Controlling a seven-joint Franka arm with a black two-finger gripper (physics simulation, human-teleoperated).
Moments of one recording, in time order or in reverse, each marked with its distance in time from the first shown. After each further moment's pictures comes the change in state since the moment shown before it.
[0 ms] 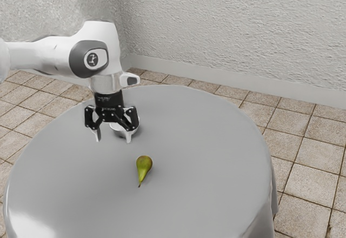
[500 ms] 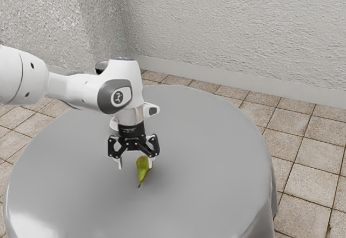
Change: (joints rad) arm -0.022 0.179 -0.042 -0.052 -0.030 0.247 -0.161
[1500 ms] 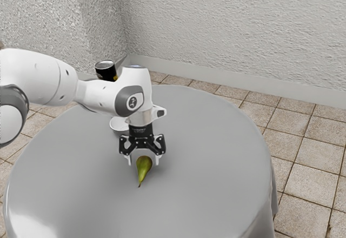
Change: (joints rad) arm 0.052 0.277 0.001 0.232 0.045 0.048 0.046
